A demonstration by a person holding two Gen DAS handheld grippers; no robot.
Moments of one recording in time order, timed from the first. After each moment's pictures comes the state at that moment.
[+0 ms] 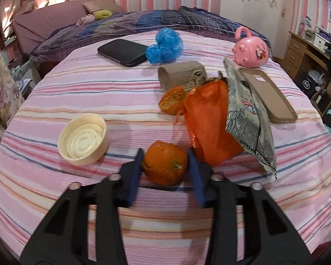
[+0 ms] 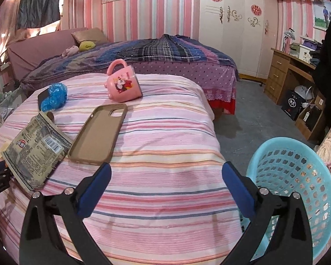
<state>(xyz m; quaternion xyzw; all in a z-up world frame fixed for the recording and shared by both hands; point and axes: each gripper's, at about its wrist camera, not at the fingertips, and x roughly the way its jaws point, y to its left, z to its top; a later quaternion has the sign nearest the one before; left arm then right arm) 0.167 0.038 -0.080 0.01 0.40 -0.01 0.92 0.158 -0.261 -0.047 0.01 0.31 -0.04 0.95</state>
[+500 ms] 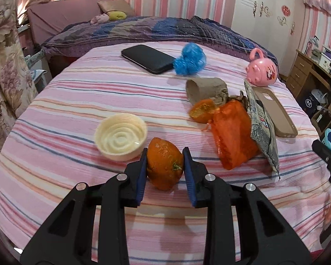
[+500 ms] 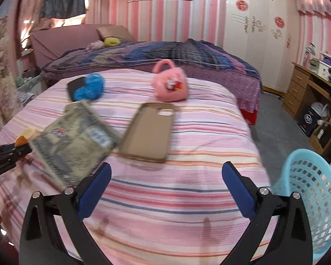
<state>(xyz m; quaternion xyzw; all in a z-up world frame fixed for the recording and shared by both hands) 0.146 0.080 -0.062 -0.04 0.38 0.01 0.93 0.145 -0.190 -0.046 -0.03 0.30 0.04 0.95</state>
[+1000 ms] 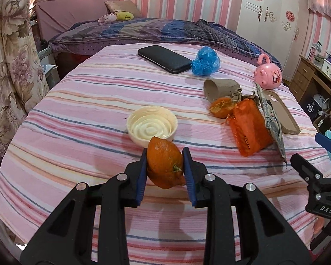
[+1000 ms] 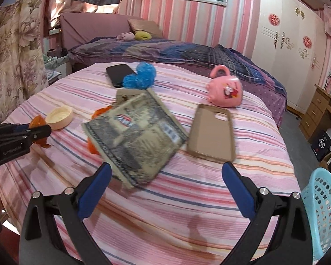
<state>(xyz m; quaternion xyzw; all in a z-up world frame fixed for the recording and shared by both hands) 0.125 0.112 -0.062 -0.05 0.37 0.02 0.93 0.129 -0.106 -0.054 -0.09 0.30 0.11 0.94</state>
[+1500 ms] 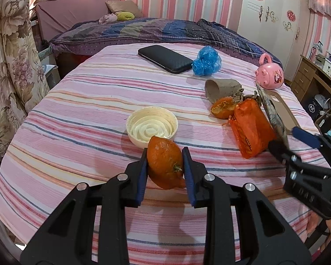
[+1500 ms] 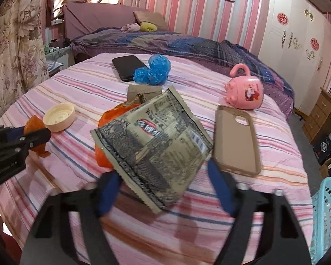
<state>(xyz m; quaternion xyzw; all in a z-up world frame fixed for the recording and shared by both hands) 0.130 0.109 -0.064 -0.05 0.37 0.03 0.93 0.157 -0.074 -0.061 -0.10 0.33 0.12 0.93</state>
